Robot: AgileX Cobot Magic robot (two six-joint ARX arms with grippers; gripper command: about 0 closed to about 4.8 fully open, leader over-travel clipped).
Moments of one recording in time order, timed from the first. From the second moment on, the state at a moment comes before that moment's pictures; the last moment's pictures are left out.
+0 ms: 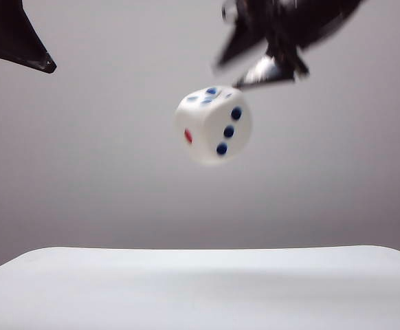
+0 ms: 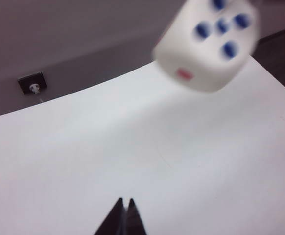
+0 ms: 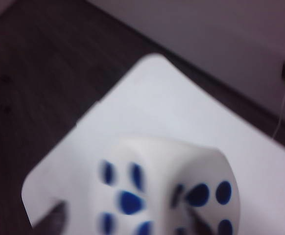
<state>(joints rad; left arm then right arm) -0.28 0.91 0.79 -0.43 0.34 0.10 0.40 1.59 1.39 -0.39 -0.60 0.03</state>
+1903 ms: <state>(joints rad) -0.28 0.90 0.79 -0.49 0.09 0.12 0.37 1.31 1.46 -0.88 -0.20 -0.16</state>
